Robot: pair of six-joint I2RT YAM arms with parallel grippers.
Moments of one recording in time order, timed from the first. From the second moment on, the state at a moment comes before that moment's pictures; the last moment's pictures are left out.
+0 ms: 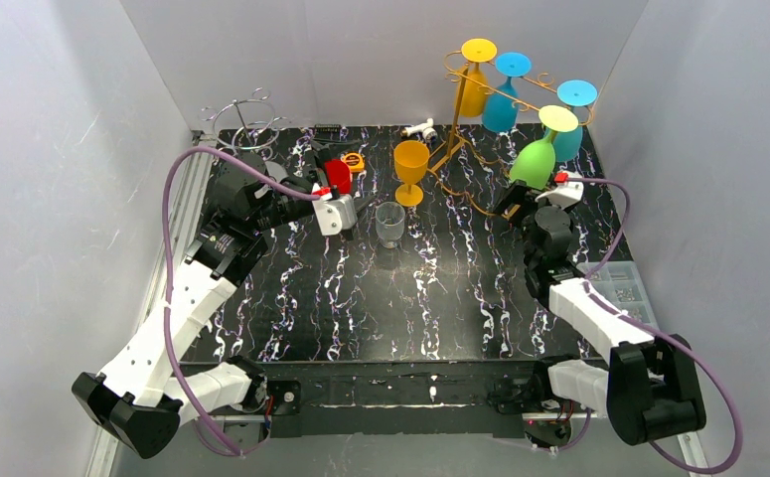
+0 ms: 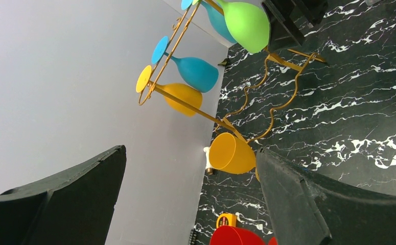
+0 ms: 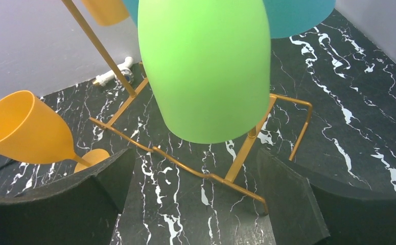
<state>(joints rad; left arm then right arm) -0.53 1.07 1.22 -0.17 0.66 0.94 0.25 1.14 0.51 0.57 0.34 0.31</state>
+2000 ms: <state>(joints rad) -0.47 2.27 2.21 -0.64 0.28 -0.03 0.65 0.77 0.52 -0.01 0.26 0.47</state>
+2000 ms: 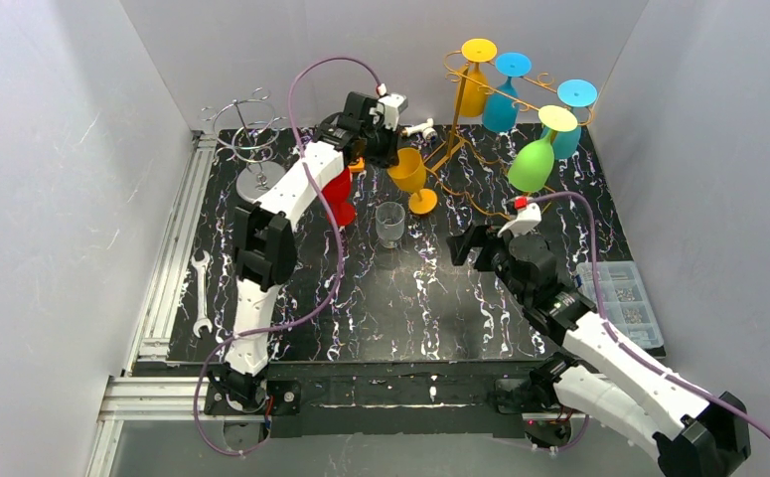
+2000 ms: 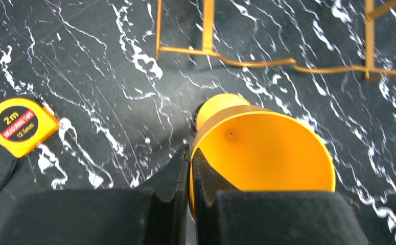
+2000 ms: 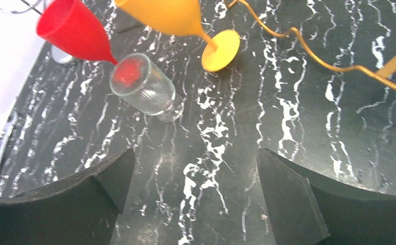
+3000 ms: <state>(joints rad) -0.51 1.03 1.23 0.29 0.59 0.90 0.74 1.36 0.97 1.14 -0.23 1.30</state>
